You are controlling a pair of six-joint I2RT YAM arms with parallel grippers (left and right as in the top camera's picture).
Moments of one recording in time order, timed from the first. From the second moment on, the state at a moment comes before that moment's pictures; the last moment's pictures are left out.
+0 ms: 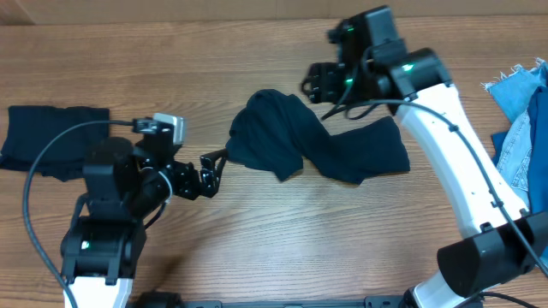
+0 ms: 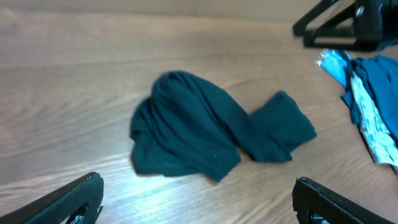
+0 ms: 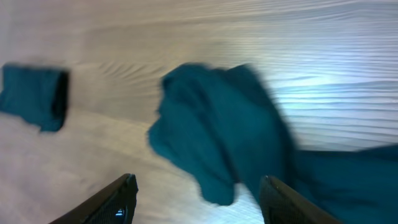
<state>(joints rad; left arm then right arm) -0.07 0.89 0.94 -0.65 0.44 -0.10 0.32 1.77 1.79 -1.03 -0.31 0.34</state>
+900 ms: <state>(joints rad) -0.49 1.68 0.94 -0.39 0.30 -0.46 0.17 1.77 1.73 -1.19 -0.27 0.33</state>
